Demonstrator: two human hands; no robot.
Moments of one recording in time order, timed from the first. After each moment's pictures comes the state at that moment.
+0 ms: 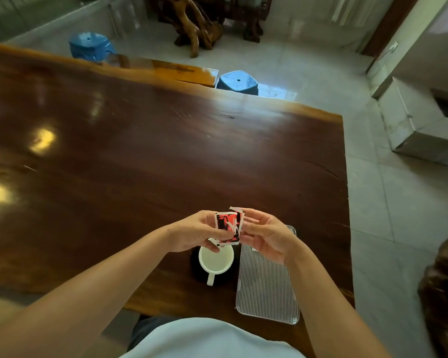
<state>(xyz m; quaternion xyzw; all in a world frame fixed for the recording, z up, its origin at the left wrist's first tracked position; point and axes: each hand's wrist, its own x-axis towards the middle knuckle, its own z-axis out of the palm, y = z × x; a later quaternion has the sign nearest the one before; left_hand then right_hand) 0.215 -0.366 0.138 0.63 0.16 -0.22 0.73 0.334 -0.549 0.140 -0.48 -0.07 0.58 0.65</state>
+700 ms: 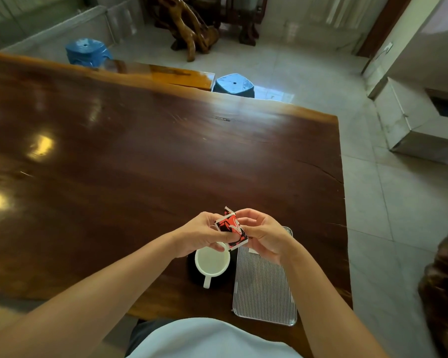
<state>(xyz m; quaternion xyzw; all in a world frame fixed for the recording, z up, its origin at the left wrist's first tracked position) 0.224 -0.387 0.140 0.68 0.16 -0.15 0.70 0.337 -0.551 0.141 -0.56 -0.10 0.54 0.62</state>
